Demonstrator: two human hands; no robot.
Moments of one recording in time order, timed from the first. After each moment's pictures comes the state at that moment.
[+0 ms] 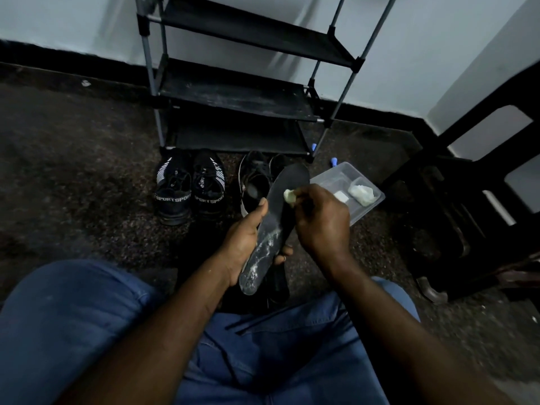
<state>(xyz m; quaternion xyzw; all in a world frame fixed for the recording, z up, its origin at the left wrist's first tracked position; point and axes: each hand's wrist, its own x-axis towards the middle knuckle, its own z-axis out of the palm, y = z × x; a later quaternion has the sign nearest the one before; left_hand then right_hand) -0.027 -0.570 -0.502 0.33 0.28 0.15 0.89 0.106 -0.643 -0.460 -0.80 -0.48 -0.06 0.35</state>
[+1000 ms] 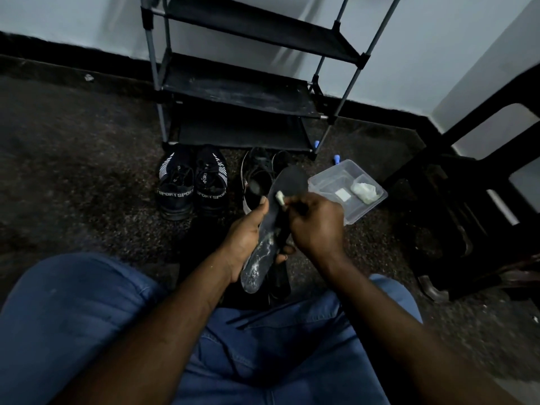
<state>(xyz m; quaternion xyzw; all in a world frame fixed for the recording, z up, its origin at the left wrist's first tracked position) -0.029 -0.576 -0.498 0.33 0.28 0.16 0.89 0.096 -0.639 -0.470 -0.82 -0.45 0.02 0.36</state>
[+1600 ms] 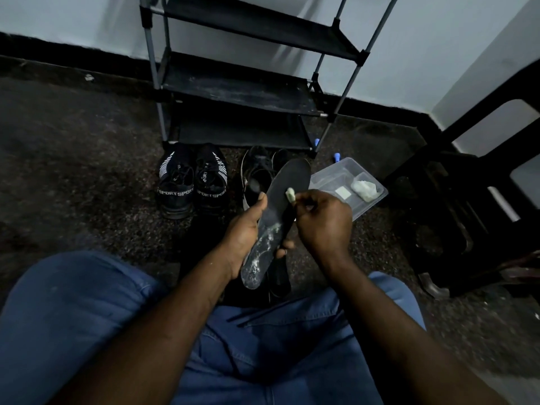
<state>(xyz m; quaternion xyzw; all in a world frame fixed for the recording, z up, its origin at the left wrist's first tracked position) -0.031 -0.573 -0.502 0.32 0.29 0.18 0.89 0.101 -0.644 -0.472 -0.85 -0.40 -0.01 0.36</state>
